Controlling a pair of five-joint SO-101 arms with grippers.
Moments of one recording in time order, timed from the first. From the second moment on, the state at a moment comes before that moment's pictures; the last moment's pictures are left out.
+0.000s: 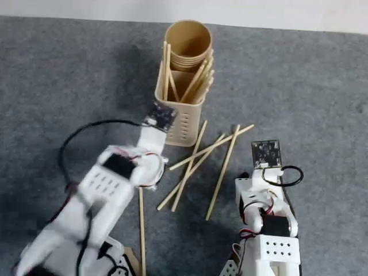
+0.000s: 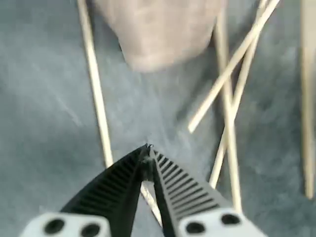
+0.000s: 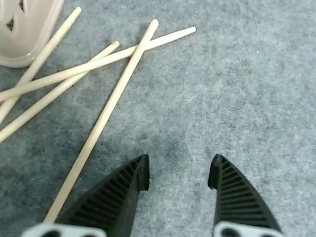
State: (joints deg) left arm 19.9 -38.0 53.1 56.3 6.5; right arm -3.3 -79.6 90.9 42.8 12.0
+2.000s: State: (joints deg) left arm -23.3 -41.3 44.4 57.4 7.1; right arm -22.3 4.0 35.6 46.5 -24.0
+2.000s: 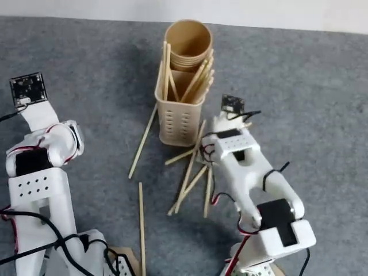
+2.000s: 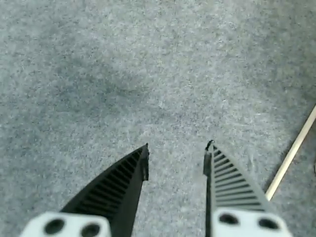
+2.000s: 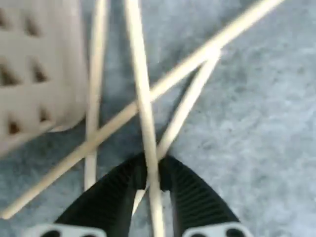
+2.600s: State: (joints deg) left arm -21.6 -41.3 45.5 57.2 7.1; right arm -11.4 2.5 35.7 47.3 -11.5
